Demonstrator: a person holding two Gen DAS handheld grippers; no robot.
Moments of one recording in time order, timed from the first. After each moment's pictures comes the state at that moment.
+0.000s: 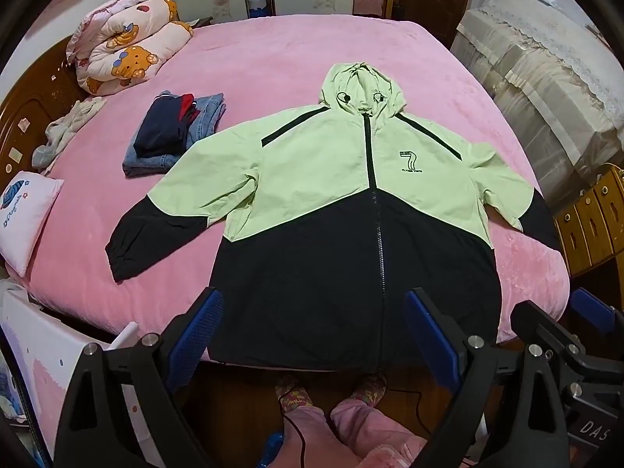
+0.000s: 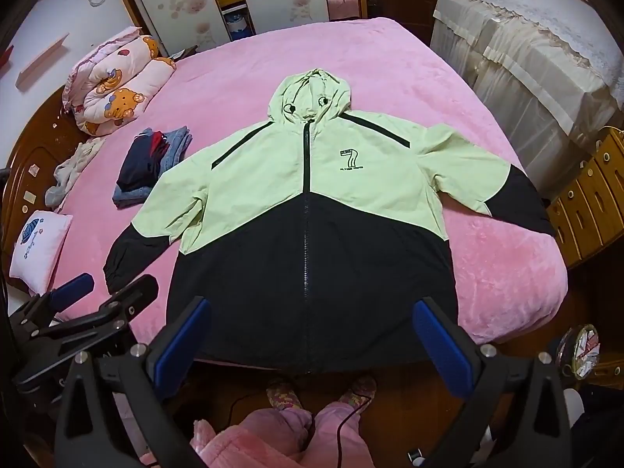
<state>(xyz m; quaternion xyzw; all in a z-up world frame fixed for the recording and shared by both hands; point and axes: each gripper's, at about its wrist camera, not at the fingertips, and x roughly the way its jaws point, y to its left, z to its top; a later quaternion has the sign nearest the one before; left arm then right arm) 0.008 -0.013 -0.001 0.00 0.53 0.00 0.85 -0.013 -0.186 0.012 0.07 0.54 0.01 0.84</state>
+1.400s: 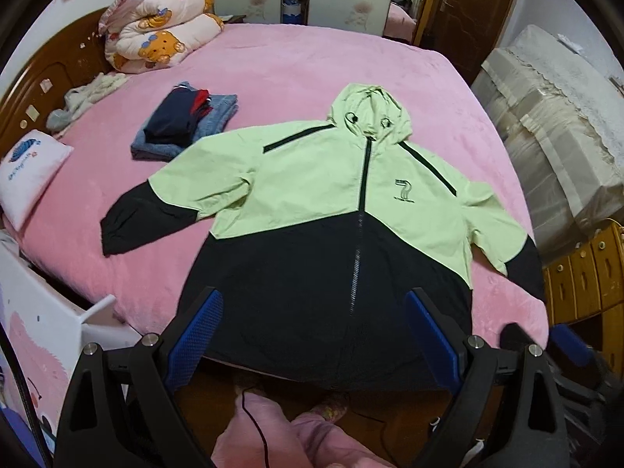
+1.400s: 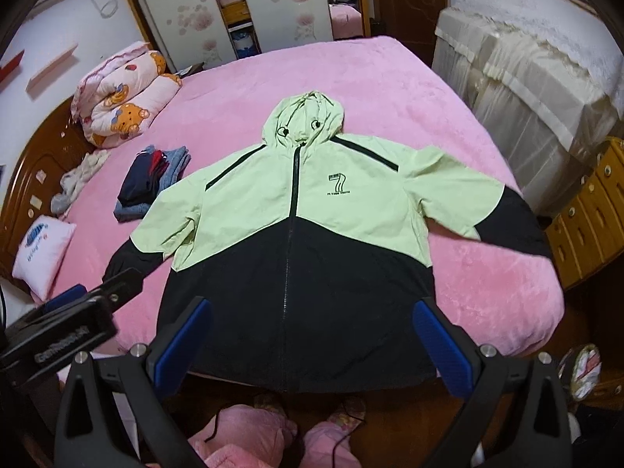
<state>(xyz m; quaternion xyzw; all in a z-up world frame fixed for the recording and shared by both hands) 0.003 -0.030 0.012 -0.07 0.52 0.03 0.85 -0.009 -0.232 0.013 0.08 0.51 0.02 0.86</state>
